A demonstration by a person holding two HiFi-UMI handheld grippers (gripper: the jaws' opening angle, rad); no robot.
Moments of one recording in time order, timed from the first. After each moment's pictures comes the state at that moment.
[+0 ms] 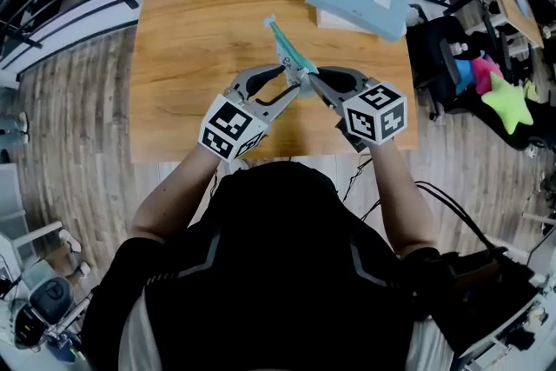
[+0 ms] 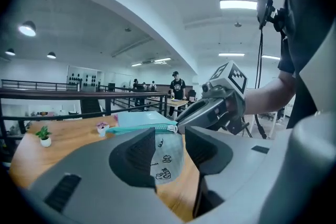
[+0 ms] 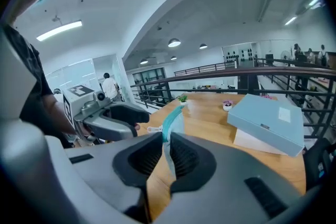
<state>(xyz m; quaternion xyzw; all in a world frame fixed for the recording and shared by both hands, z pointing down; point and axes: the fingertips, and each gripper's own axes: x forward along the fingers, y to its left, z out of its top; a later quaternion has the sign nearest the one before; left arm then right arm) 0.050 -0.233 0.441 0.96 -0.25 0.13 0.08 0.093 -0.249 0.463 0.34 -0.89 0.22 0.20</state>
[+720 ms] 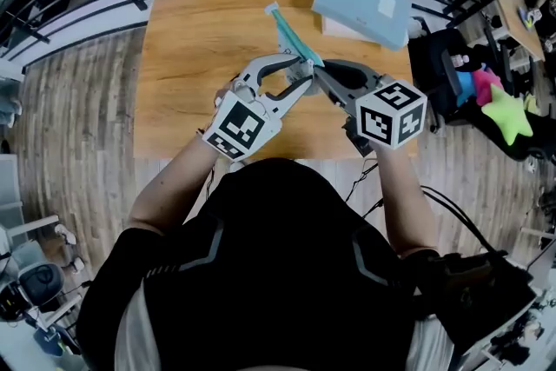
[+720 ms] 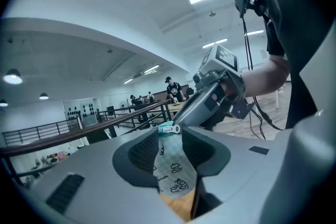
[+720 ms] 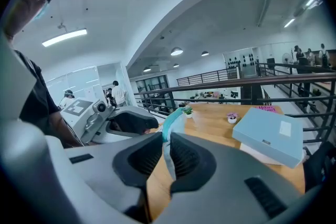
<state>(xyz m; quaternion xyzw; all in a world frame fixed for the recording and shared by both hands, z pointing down) 0.066 -0.226 0.380 0.95 -0.25 0.14 -0.09 0.086 -0.241 0.391 0.34 -0.90 0.20 0.16</state>
